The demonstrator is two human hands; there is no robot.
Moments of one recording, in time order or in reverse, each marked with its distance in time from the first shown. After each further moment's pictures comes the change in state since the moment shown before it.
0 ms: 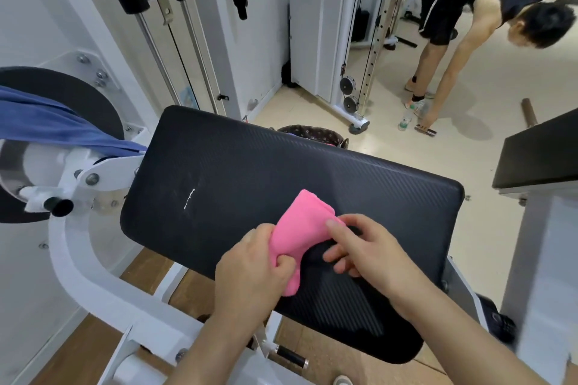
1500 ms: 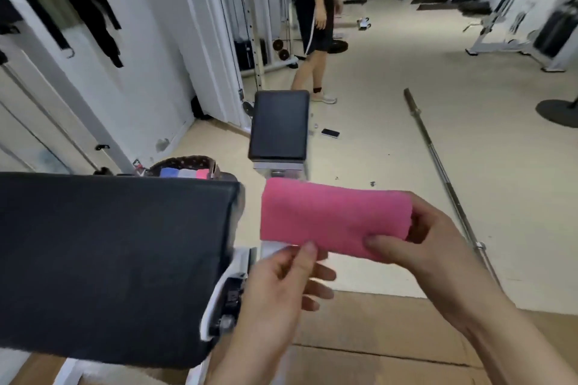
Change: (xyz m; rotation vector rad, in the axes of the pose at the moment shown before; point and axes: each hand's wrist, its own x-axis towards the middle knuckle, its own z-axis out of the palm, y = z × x) left_hand -0.113 0.334 0.113 -1.058 -0.479 -0.158; right_hand -0.159 0.111 -0.321 0.314 0.331 -0.282
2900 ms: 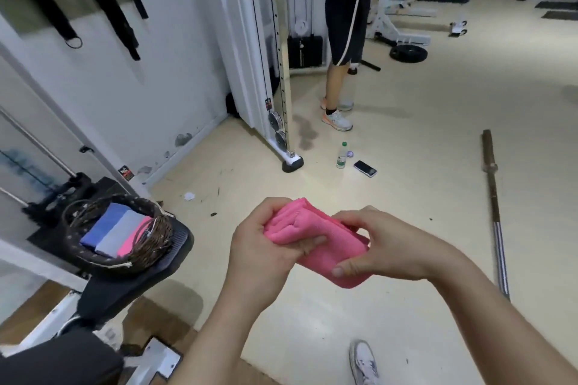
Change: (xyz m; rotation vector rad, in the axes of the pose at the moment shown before) left_hand 0.437 0.084 0.206 0.165 0.380 0.260; right_hand 0.521 0.027 -0.208 -0.741 -0.834 -0.171
